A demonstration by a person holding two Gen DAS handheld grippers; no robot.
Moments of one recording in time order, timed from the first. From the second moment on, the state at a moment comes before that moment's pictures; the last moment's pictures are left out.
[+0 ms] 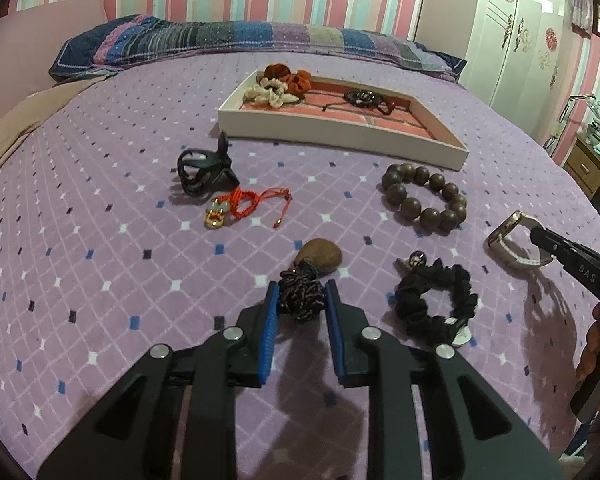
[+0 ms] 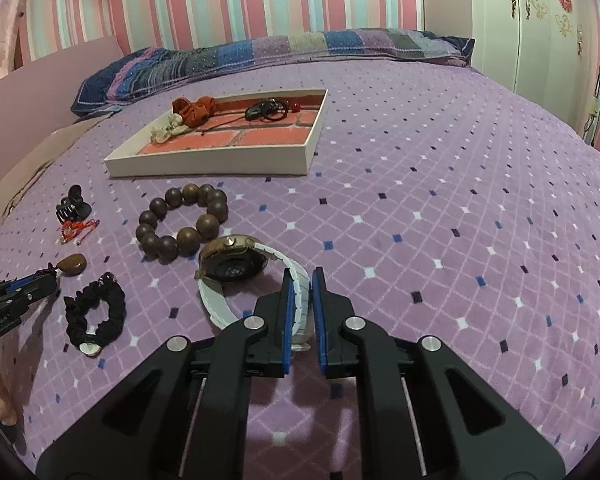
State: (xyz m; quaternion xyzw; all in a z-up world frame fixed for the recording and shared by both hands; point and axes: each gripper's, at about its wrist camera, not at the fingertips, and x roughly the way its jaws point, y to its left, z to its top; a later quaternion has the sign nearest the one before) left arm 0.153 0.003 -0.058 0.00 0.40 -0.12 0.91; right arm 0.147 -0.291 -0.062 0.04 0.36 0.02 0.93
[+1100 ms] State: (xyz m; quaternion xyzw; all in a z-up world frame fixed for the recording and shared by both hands) left arm 0.279 -0.043 0.033 0.02 0.33 -0.14 0.94; right arm 0.257 -0.282 -0.006 0.06 0.33 0.02 0.94
